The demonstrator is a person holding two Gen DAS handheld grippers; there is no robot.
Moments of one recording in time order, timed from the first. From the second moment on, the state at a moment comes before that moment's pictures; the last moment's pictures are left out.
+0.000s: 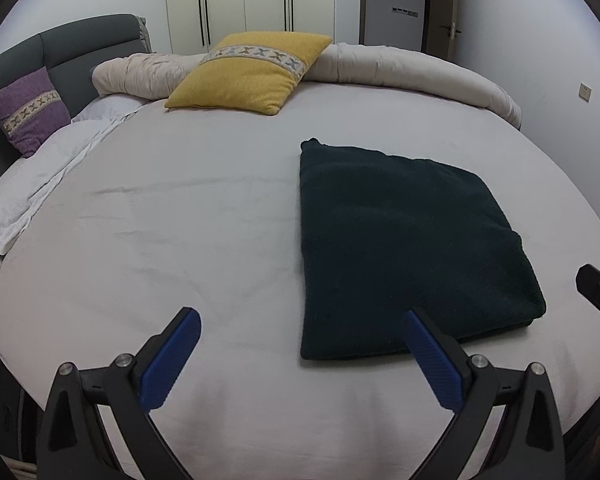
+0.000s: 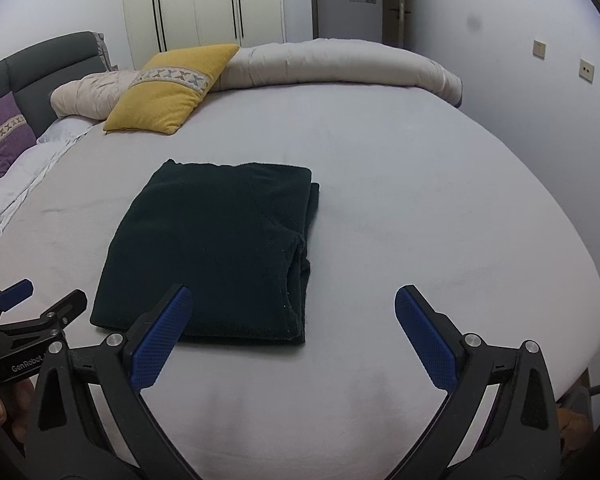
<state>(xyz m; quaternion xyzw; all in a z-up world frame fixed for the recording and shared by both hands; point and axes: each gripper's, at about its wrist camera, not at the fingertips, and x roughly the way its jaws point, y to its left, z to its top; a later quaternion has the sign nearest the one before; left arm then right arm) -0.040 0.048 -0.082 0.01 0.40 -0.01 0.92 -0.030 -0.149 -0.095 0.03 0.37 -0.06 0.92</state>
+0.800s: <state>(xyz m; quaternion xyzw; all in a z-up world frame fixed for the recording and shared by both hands) -0.041 0.052 -0.082 0.00 0.40 -0.01 0.91 -0.042 -0.139 -0.081 0.02 0.38 -0.05 0.92</state>
